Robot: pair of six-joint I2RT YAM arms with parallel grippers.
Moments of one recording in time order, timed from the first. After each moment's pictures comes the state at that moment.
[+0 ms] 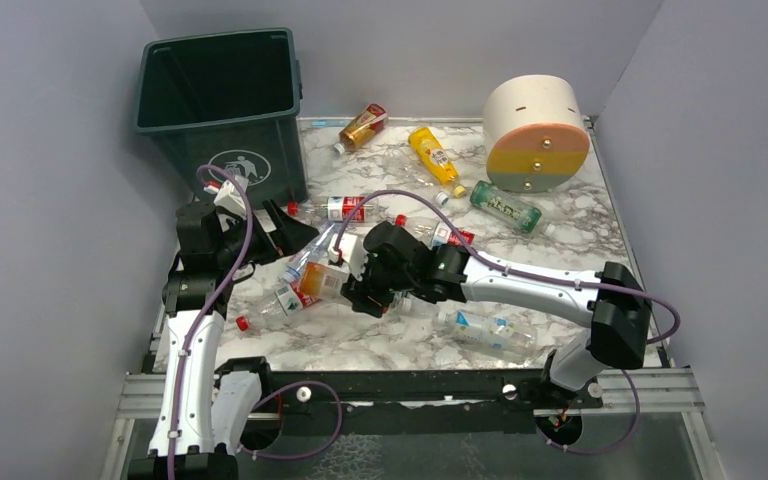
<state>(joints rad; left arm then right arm) 0.08 0.78 0.82 -0.54 0.67 -0.50 1.13 1.59 1.23 -0.36 -0.14 -0.13</state>
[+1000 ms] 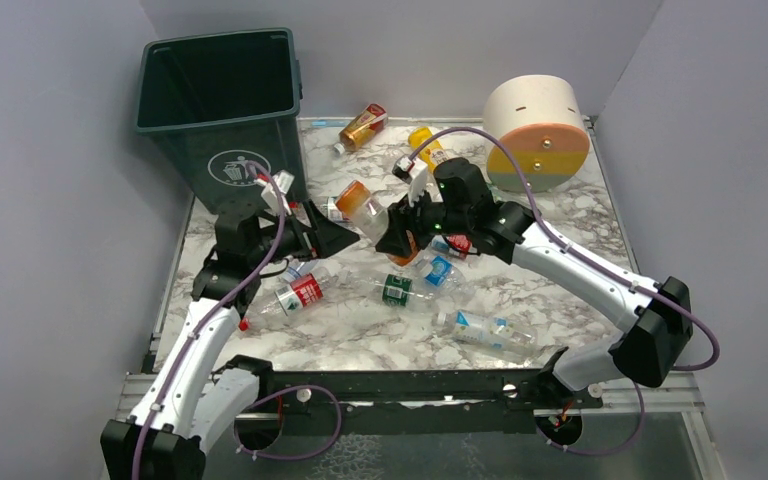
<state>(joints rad) -0.16 0.84 0.74 -0.23 0.74 -0.69 0.79 1.43 1.26 -0.35 -0.36 0.15</state>
